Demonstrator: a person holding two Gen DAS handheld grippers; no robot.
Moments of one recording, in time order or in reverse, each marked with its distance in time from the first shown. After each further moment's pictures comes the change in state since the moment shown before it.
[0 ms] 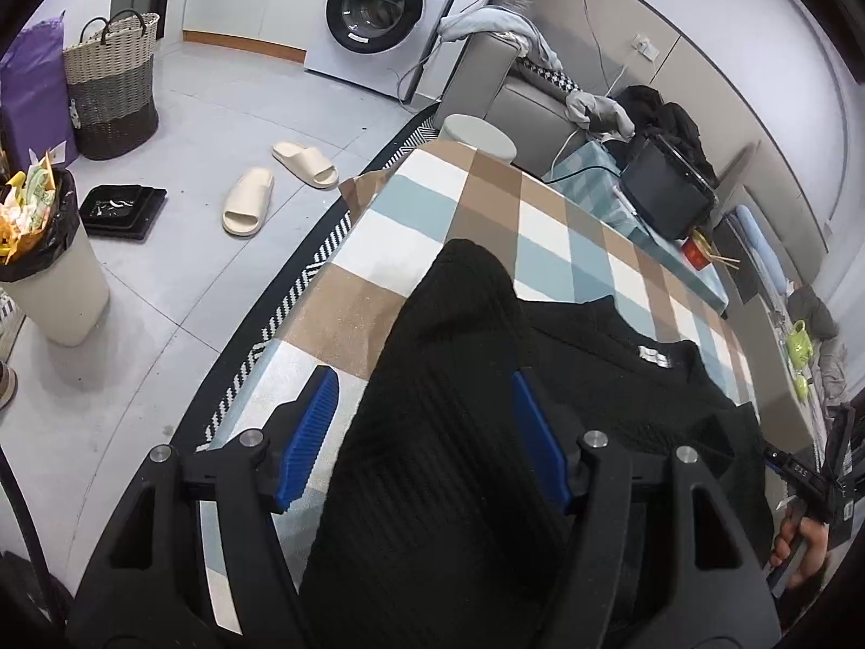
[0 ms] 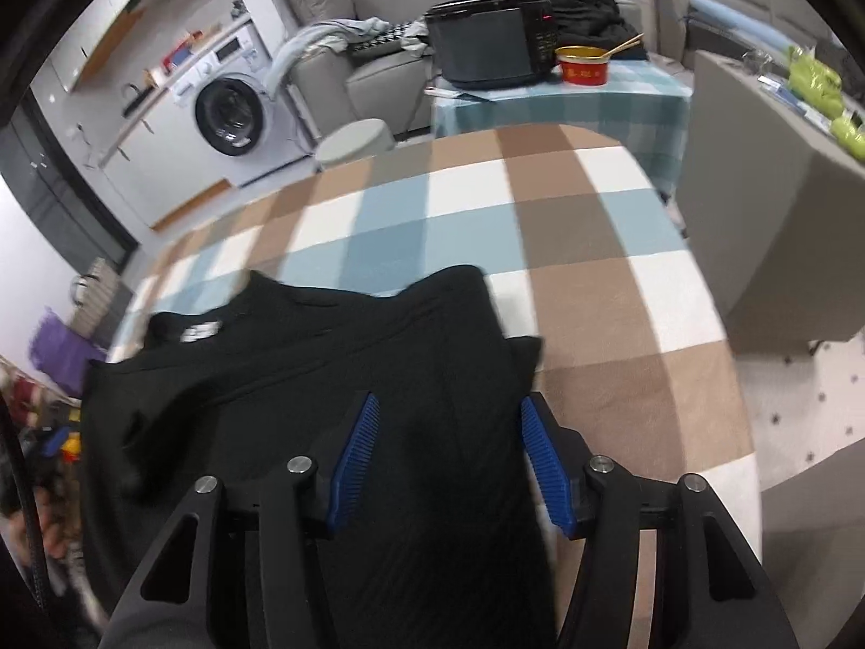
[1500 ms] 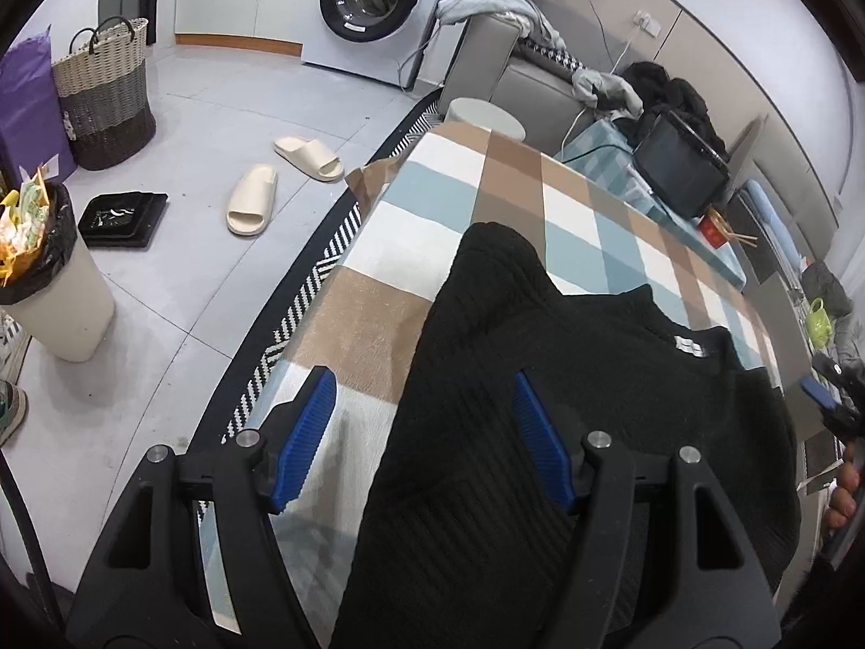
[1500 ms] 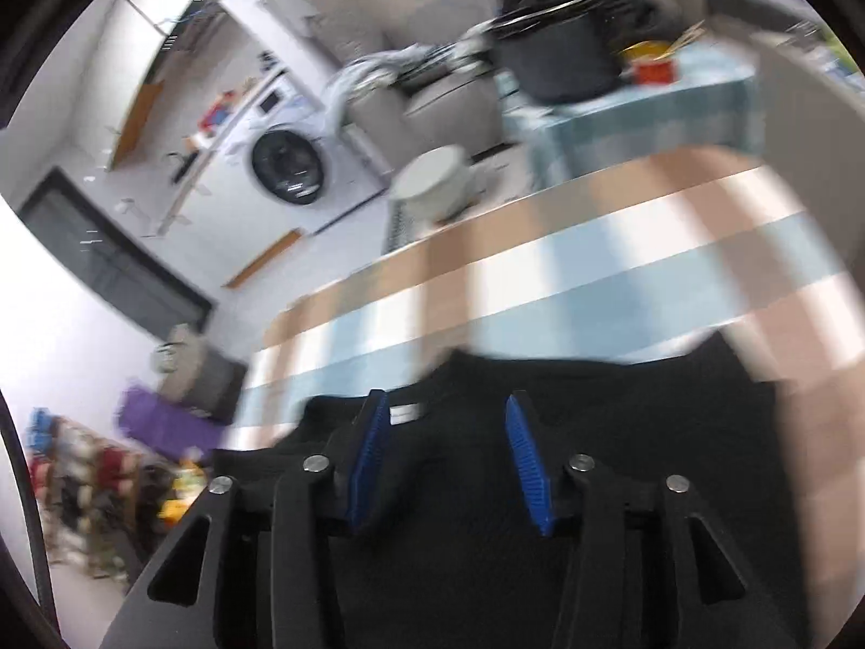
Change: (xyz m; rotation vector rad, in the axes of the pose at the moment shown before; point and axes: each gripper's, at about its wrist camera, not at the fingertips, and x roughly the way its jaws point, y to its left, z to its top) left arm 0.036 0.009 0.013 0.050 0.046 0.032; right arm -0.023 0.088 0.045 0.163 -0.063 0.224
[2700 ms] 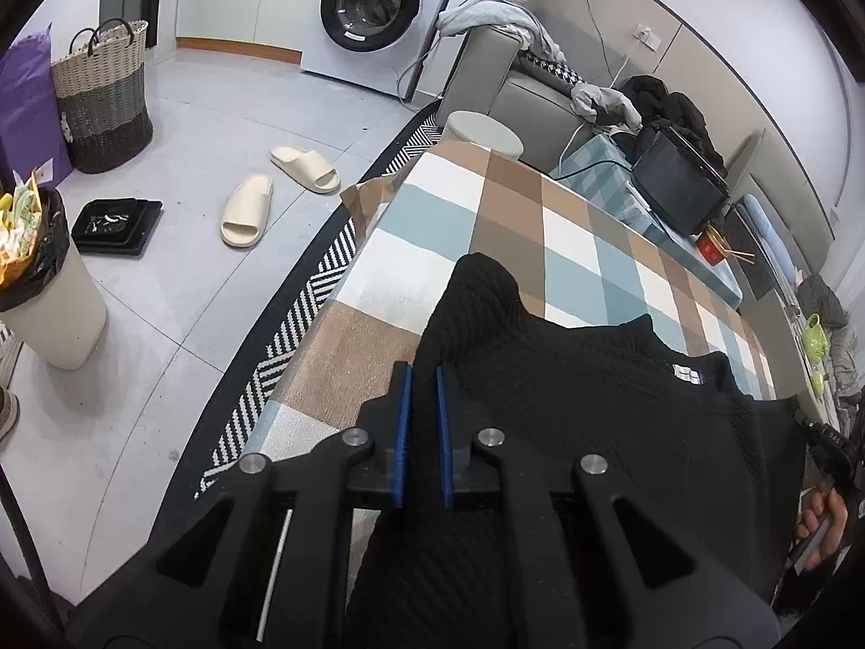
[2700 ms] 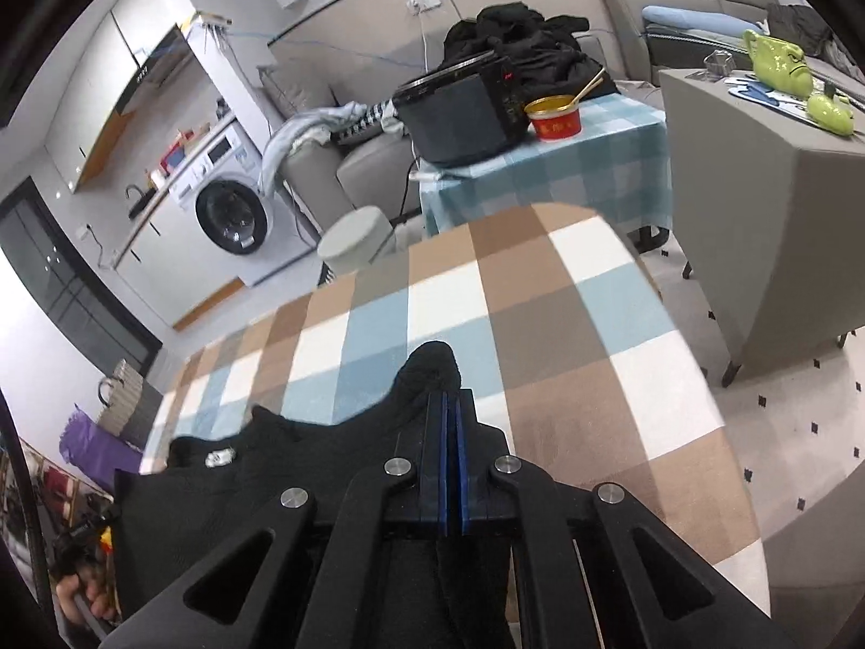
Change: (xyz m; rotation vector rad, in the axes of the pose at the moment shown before) left arm 0.007 0.004 0.015 -0.015 -0.038 -0.017; right arm -0.008 -0.118 0.014 -0.020 -0.144 -0.099
